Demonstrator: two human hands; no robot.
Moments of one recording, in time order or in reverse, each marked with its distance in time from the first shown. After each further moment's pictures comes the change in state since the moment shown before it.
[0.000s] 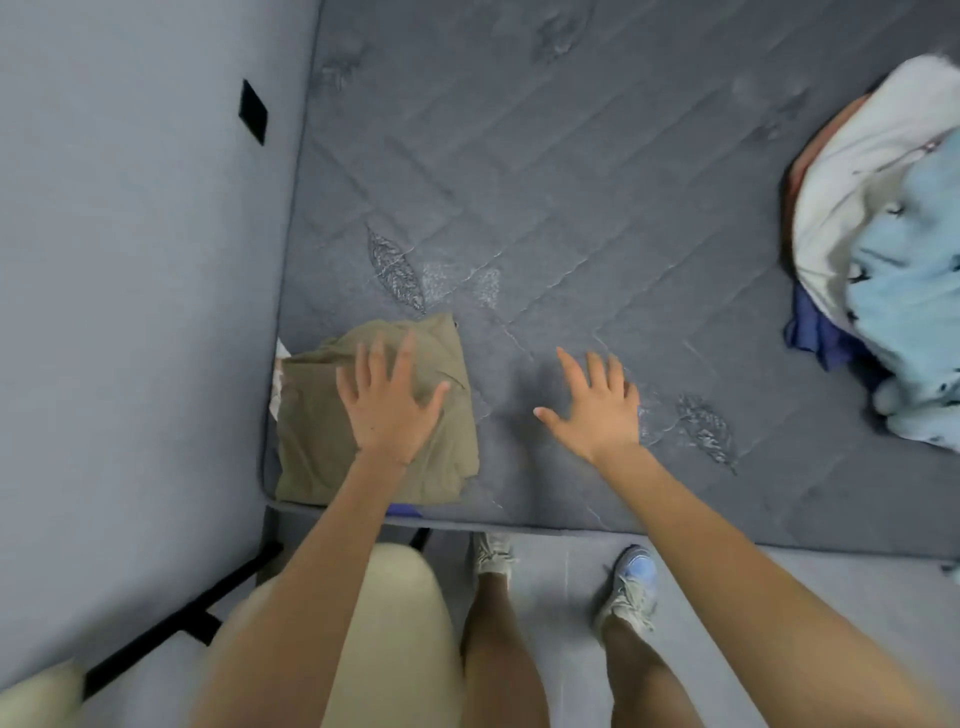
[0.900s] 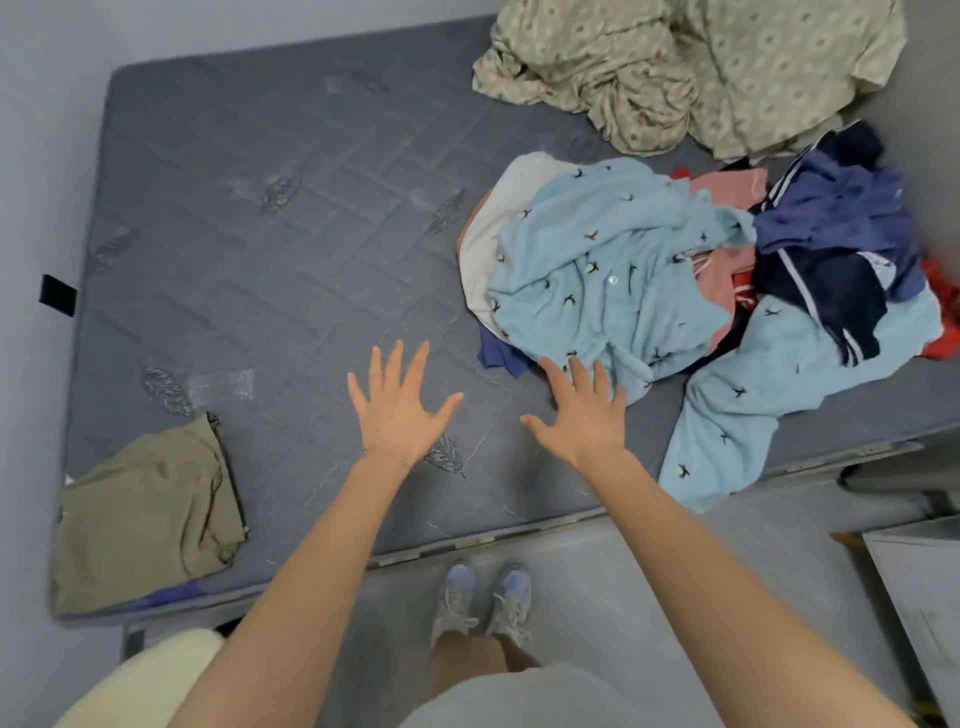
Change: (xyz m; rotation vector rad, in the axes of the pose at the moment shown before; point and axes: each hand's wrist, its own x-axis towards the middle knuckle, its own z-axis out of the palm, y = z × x) left_hand -0.152 0.452 -0.020 0.003 -0.047 0.330; right_hand -0.172 0.390 -0.179 0.067 0.162 0.201
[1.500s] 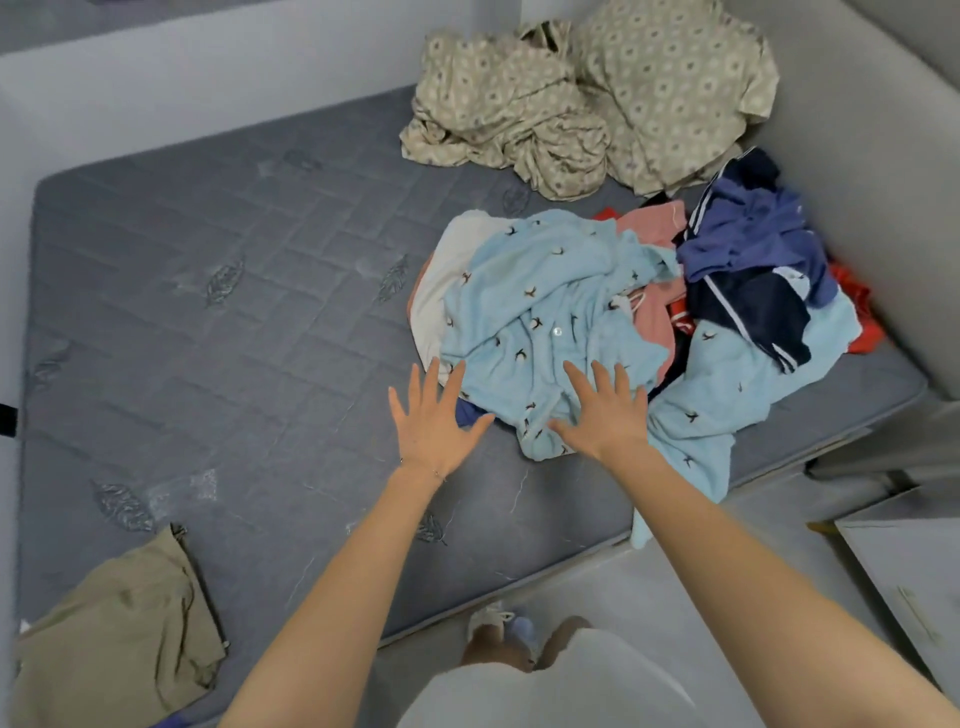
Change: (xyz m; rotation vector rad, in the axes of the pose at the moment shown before) left_hand 0.076 0.097 -0.008 0.037 -0.097 0.257; right_hand 0.051 0.072 -0.068 0.001 0.001 0.173
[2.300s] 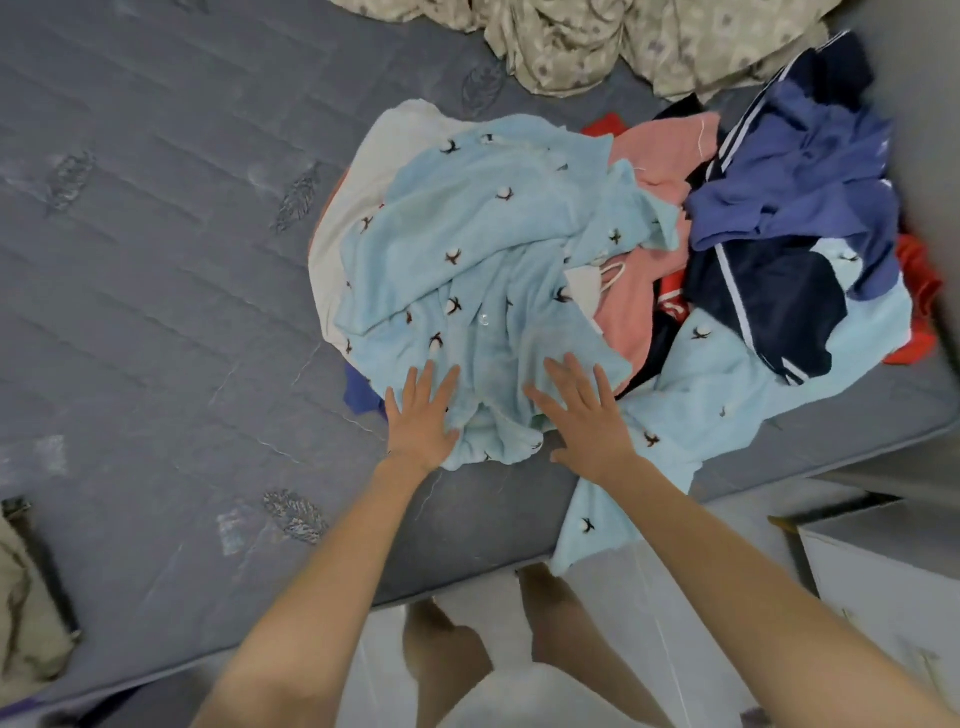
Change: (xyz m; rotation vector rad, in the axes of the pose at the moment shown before) left_hand 0.141 0.086 0.182 0.030 -0.367 -0.100; right_hand 0.173 0.160 0.081 -0.285 -0.153 -0.486
